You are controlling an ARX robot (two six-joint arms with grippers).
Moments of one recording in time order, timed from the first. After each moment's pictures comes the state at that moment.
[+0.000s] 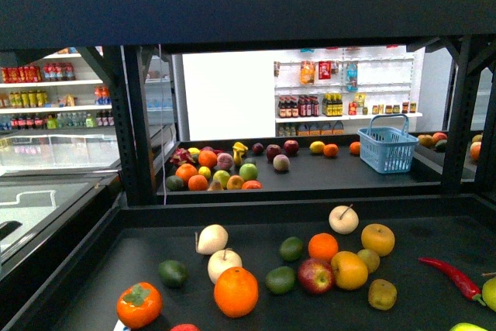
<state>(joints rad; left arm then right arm) 0.60 2.00 1.12 0.97 0.39 -1.43 0.00 0.00 0.01 0.00 0.00 0.00</state>
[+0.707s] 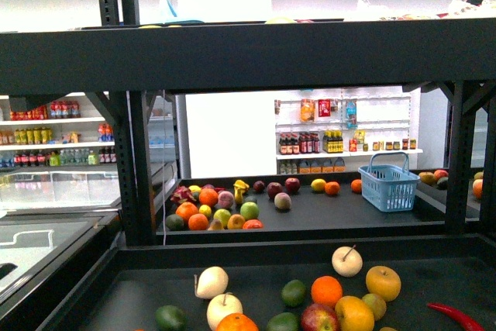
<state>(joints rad) 0.28 0.73 0.80 -0.16 0.16 -0.24 0.00 0.00 0.01 0.00 0.00 0.00</state>
